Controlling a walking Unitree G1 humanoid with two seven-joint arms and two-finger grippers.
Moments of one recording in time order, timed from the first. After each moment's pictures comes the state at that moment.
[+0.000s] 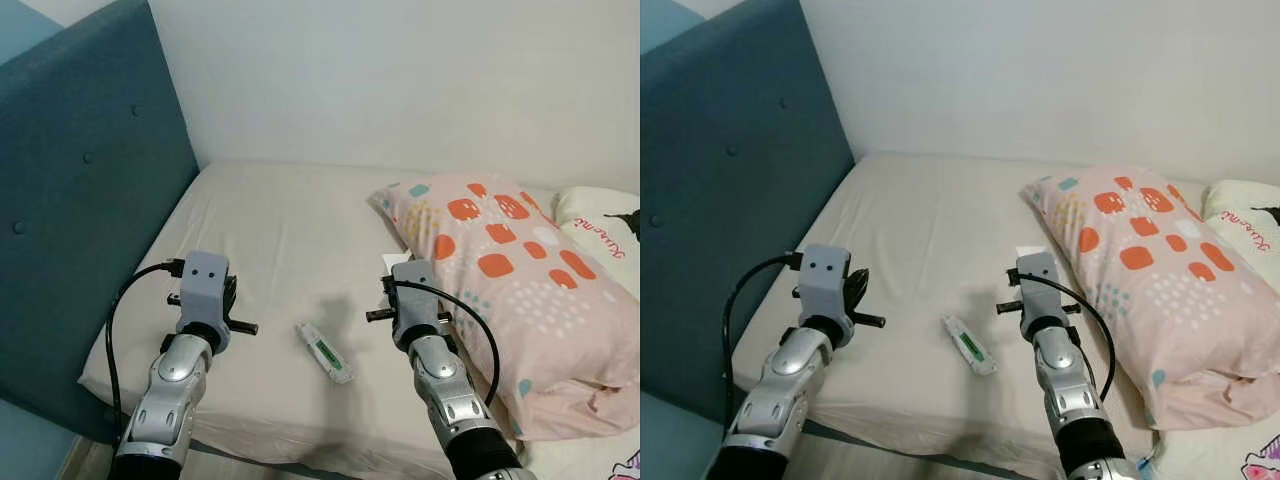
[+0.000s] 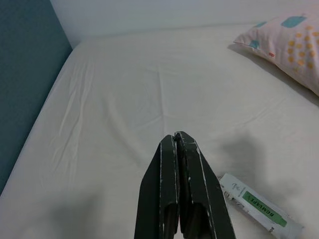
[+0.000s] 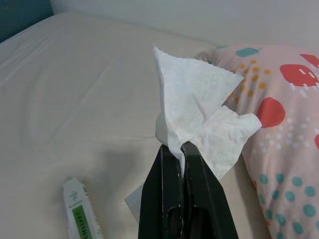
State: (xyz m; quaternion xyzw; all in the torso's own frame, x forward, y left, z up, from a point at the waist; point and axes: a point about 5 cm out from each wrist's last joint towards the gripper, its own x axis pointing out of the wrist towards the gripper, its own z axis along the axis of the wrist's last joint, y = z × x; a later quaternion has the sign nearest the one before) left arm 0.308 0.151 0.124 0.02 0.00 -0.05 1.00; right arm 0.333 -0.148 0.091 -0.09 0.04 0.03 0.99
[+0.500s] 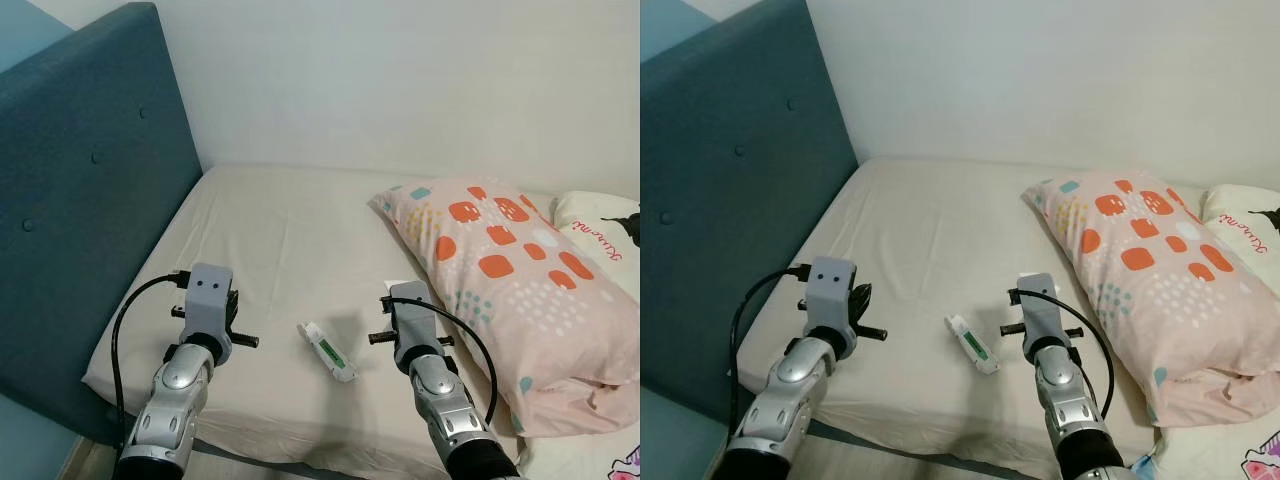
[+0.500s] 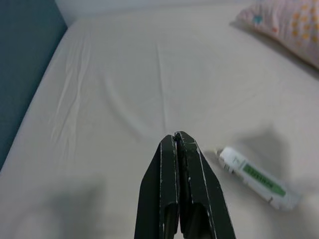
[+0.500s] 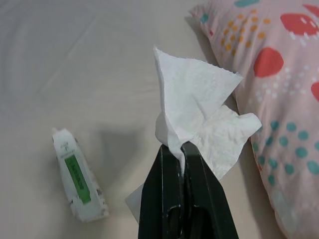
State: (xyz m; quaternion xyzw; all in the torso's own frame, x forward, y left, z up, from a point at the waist) left arm 0.304 0.151 0.097 0.03 0.04 -0.05 1.00; right arm 0.318 -0.157 0.055 -0.11 0.11 0.00 0.99
